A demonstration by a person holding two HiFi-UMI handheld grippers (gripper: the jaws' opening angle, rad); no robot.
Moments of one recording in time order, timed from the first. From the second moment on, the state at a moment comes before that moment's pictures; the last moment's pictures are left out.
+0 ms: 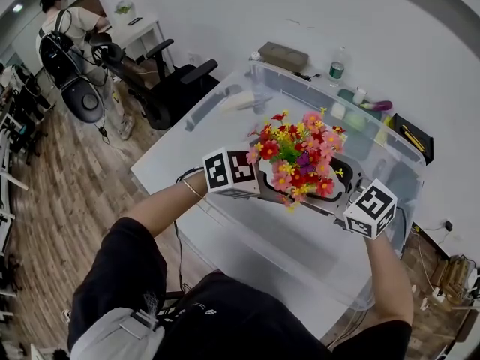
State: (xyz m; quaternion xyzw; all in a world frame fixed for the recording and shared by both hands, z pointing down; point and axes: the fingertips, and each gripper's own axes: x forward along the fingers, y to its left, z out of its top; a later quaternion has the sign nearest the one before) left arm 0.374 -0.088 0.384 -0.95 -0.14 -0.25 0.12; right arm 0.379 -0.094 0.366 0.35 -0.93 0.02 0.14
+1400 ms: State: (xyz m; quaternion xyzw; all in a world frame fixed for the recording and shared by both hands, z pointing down) left arm 0.371 -0.076 0.352 -0.96 -0.14 -0.21 0.12; right arm 0.378 -0.080 0.333 0.34 -0.94 -0.01 0.09
